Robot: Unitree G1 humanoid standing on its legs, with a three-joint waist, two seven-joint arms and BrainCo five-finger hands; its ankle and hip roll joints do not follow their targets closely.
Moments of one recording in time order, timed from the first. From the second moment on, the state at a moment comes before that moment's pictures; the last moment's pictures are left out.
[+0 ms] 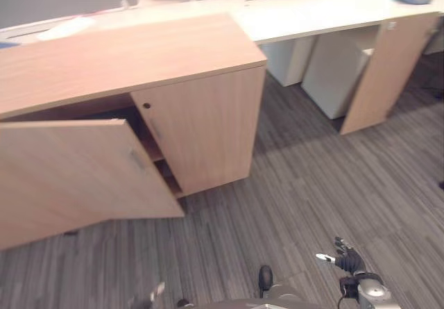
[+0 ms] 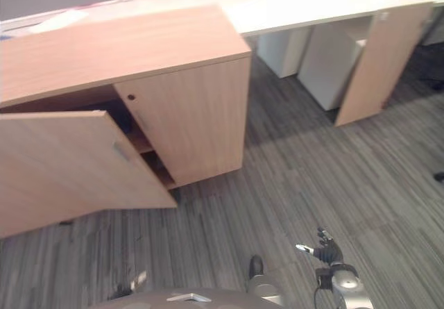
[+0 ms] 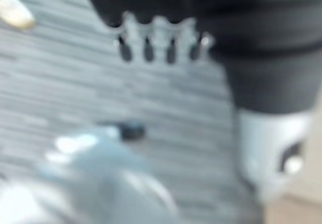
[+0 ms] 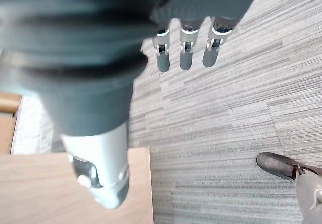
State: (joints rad) left arm 0.20 0.15 -0.03 1.18 -0.54 -0.09 -0.01; right arm 0.08 -0.39 0.14 0.85 0.28 -0.13 0.14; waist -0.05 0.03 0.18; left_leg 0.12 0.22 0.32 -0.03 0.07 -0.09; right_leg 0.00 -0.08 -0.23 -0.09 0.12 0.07
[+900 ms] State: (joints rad) left arm 0.10 0.21 -0.29 1.16 -0.41 -0.11 -0.10; right arm 0.04 -0.17 0.24 1.15 0.32 -0.06 0.19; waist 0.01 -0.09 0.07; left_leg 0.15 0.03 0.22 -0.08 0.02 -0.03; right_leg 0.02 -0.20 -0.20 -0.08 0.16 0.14
